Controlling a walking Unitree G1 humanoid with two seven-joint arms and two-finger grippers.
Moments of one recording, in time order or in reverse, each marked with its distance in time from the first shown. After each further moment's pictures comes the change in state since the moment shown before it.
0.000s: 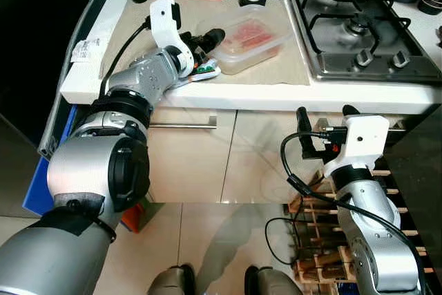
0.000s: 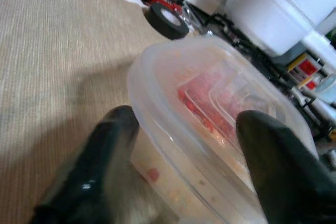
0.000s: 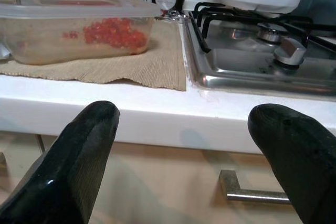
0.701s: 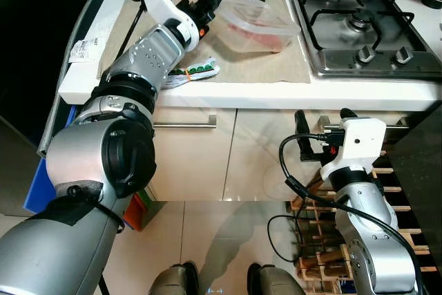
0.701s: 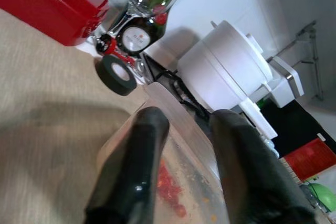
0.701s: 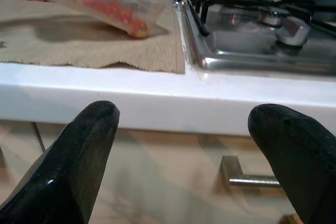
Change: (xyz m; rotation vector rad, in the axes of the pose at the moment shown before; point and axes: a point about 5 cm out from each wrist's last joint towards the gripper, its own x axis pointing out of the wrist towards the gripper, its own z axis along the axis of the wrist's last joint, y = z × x) left arm 0.006 -0.028 0.037 -0.204 -0.176 -0.124; right arm -0.001 0.001 -0.005 0.005 0.019 -0.011
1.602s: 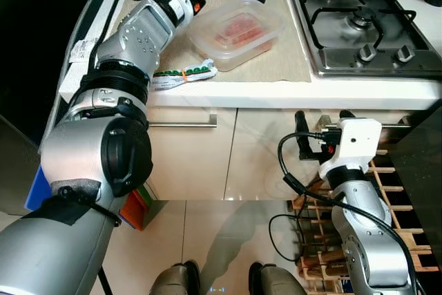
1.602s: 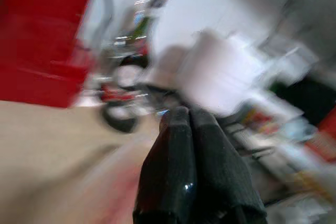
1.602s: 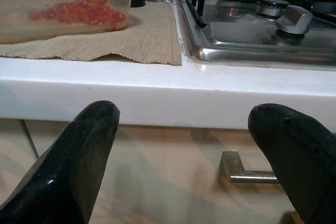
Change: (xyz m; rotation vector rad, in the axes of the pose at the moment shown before) left arm -0.004 -0.005 0.020 0.381 -0.049 -0.043; right arm 0.007 0.000 -0.007 0.005 0.004 -0.019
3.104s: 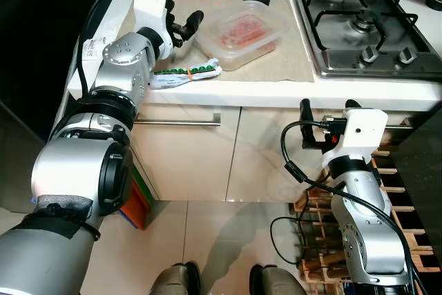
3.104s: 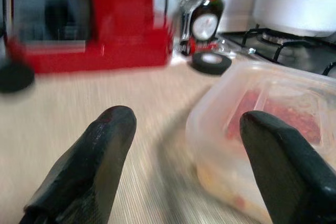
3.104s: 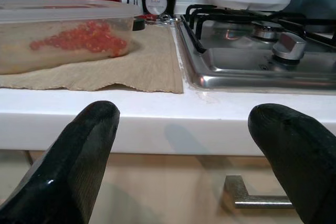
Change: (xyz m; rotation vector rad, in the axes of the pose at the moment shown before) left arm -0.027 0.041 -0.033 0.289 0.166 0.139; right arm 0.012 -0.004 0.006 0.013 -0.053 -0.037
